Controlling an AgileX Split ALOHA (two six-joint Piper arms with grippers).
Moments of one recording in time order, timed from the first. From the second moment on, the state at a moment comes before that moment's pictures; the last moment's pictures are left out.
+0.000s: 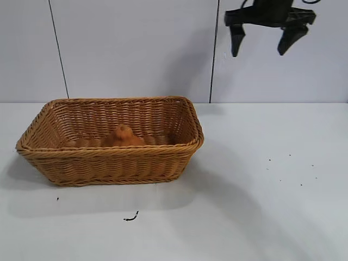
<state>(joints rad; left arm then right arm) -0.03 -0.01 -0.50 0.00 1.06 -0.04 0.00 2.35 -2.40 -0.03 1.22 0.08</state>
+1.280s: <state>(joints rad) -0.03 -0.01 -0.50 0.00 1.06 -0.04 0.02 1.28 -1.12 0.06 1.22 -0.02</state>
